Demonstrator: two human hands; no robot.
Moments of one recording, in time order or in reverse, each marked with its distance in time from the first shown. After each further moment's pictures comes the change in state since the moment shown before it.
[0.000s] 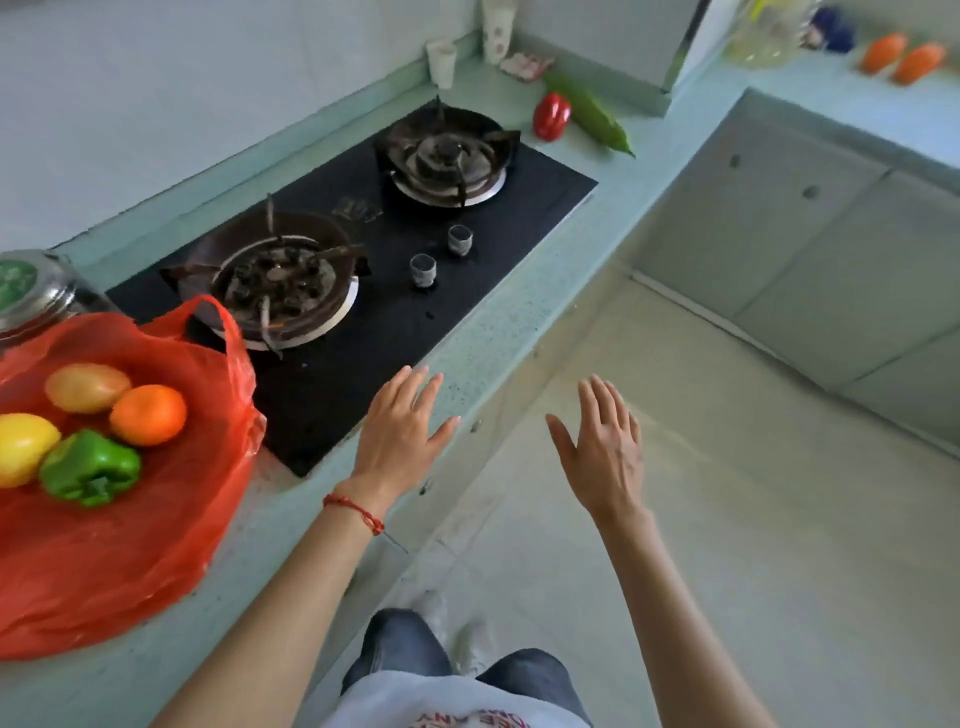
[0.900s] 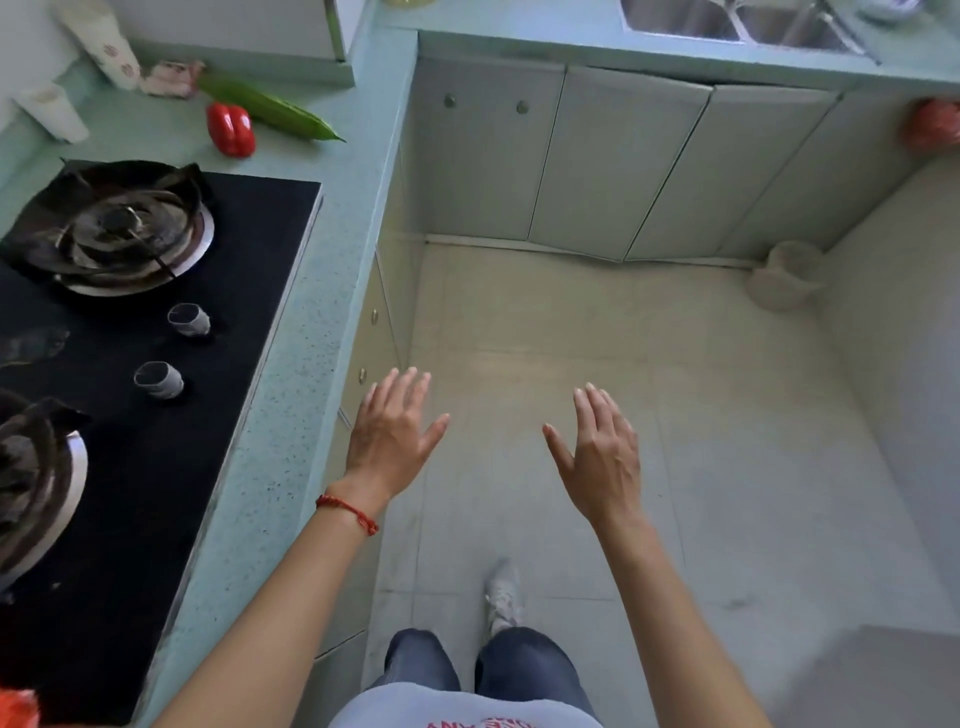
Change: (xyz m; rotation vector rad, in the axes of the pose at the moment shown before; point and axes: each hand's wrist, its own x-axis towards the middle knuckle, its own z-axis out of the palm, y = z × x) left_hand 0.102 0.135 0.069 0.053 -0.197 0.517; right_hand -0.060 0.122 -0.033 -0.189 0.138 0.541
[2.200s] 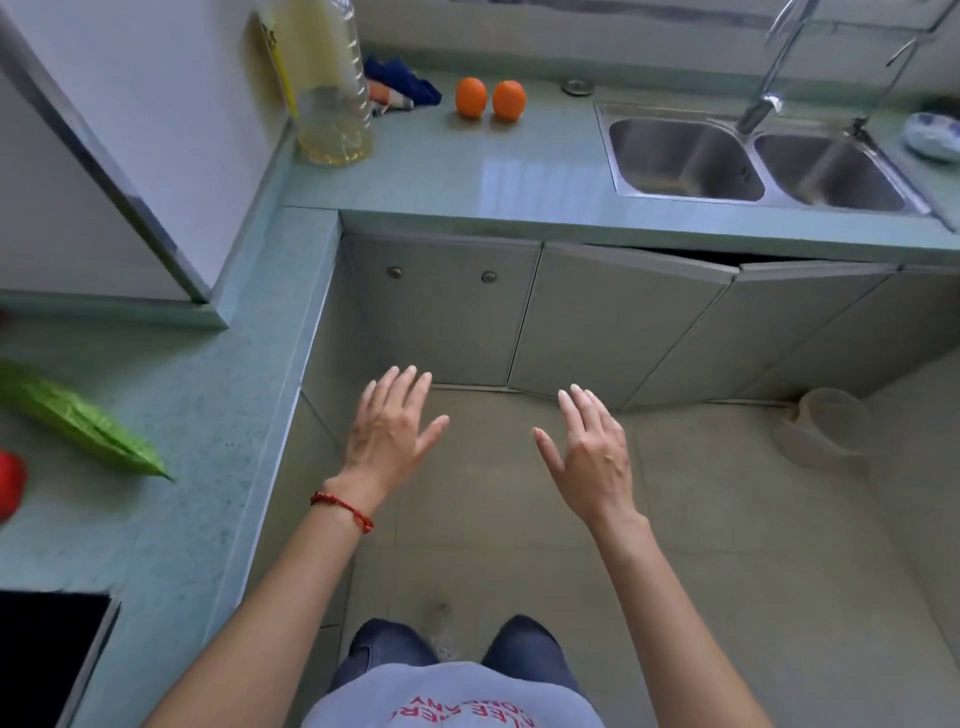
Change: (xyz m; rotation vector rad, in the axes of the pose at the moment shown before) left_hand 0.641 0.003 -0.013 0.035 0.021 0.060; right_hand 0.615 0.100 0.131 0.008 0.056 -0.064
